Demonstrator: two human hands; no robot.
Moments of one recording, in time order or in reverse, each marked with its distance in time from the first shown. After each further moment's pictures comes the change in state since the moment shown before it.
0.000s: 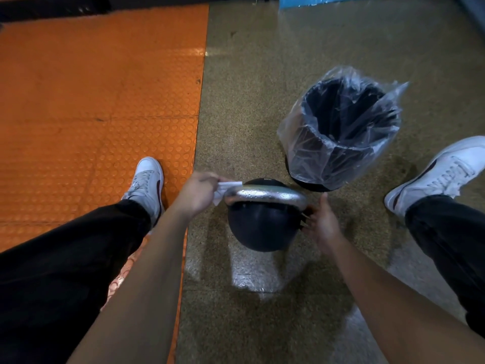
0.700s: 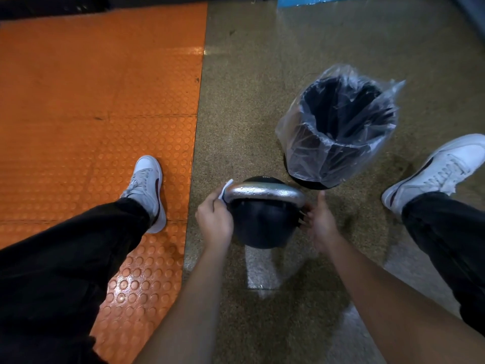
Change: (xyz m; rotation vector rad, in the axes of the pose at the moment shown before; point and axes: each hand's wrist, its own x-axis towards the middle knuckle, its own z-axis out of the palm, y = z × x) left_hand -0.043 -0.026 0.083 -0.313 0.534 -0.049; right_hand 0.001 0.003 0.002 0.033 -0.009 -0.005
